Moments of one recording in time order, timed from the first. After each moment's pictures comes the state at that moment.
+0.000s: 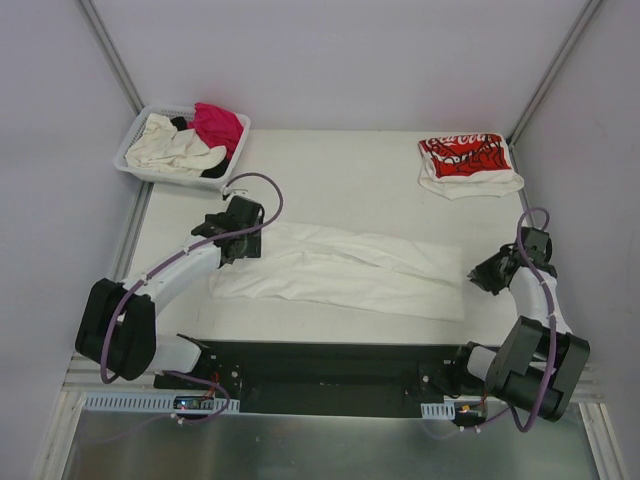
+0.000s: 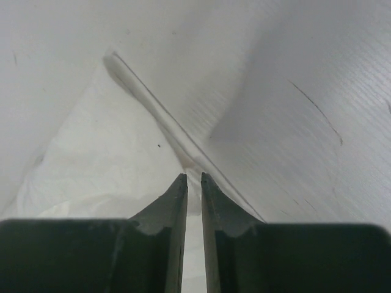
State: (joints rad) left arm -0.43 1.36 0.84 -0.52 -0.45 -0.33; right arm -0.39 1.18 0.62 -0.53 -0.16 0.62
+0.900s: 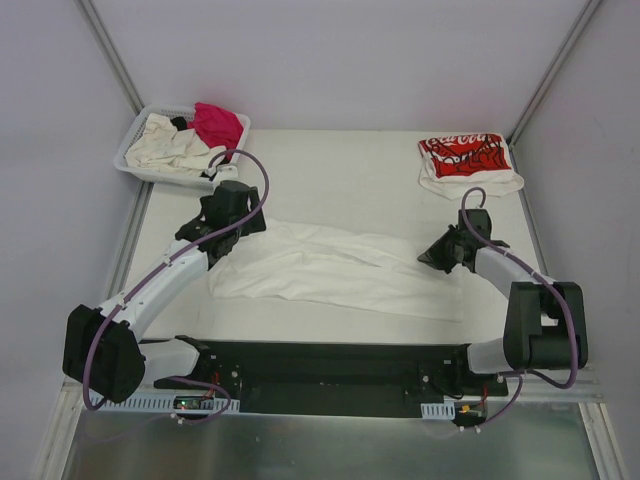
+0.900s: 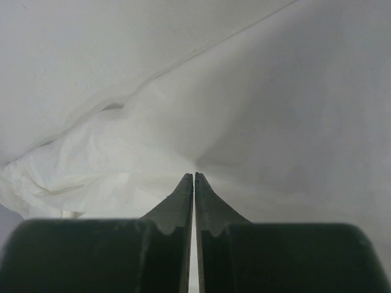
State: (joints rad) left arm -0.43 1.22 0.91 -0.40 -0.40 -0.45; right arm 0.03 1.40 0.67 -0.28 -0.21 0.83
